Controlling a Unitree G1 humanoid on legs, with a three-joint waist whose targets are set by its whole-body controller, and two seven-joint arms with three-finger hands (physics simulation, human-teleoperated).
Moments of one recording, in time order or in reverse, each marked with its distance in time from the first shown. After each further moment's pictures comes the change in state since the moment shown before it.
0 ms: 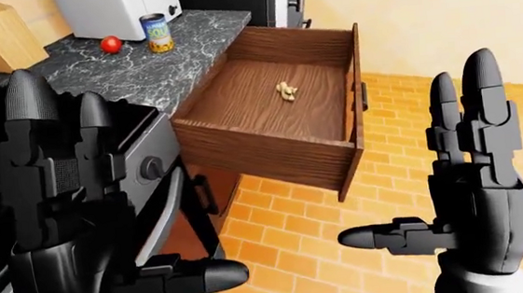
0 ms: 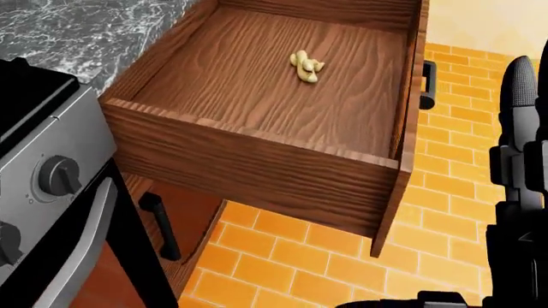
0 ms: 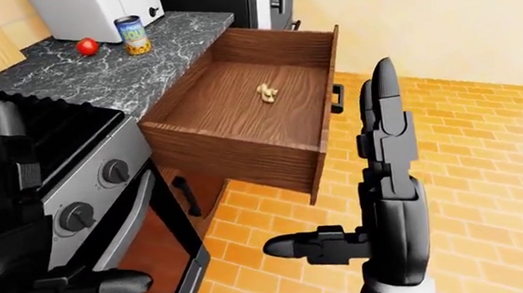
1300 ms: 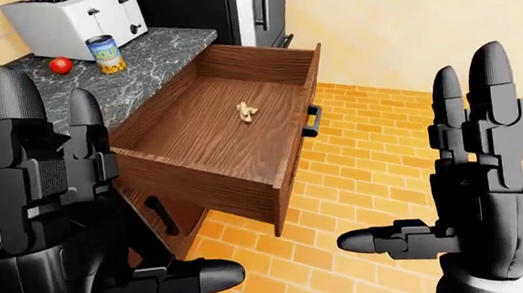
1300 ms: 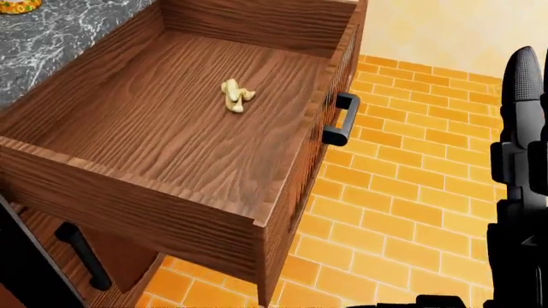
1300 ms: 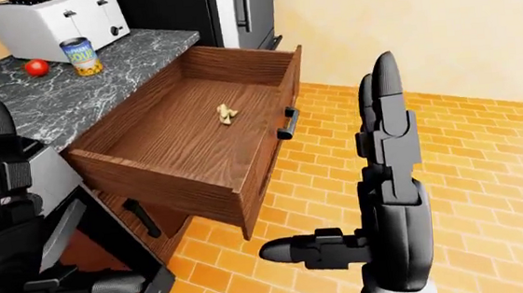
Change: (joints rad) left arm -0.005 0.022 0.014 -0.009 -0.017 -0.008 0.023; right arm -0.002 0.002 0.015 -0.024 -0.010 -0.014 0.008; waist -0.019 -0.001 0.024
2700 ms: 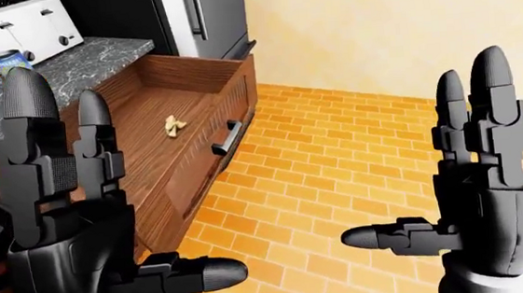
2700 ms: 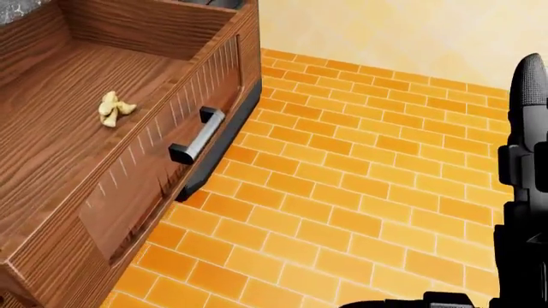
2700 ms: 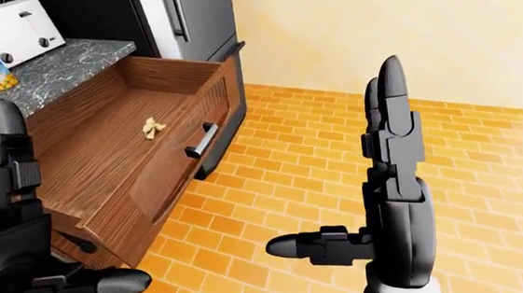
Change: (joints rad) left arm -0.003 0.009 -0.014 0.011 -0.002 0.010 0.006; right arm 0.005 -0.001 -0.030 0.015 0.010 0.007 -0.005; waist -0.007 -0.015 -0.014
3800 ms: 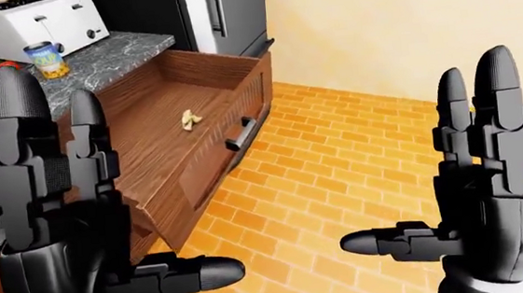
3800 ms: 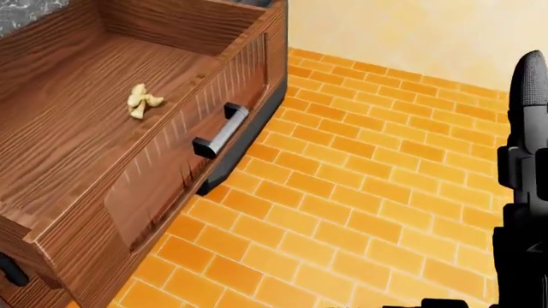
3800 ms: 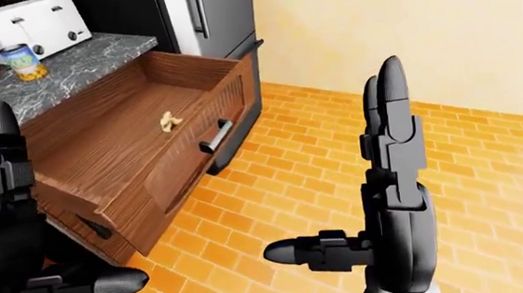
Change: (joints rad) left arm -0.002 -0.002 0.011 -0.004 0.006 -0.003 0.002; right arm 0.011 0.006 0.004 0.010 0.002 -0.067 0.011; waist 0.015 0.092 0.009
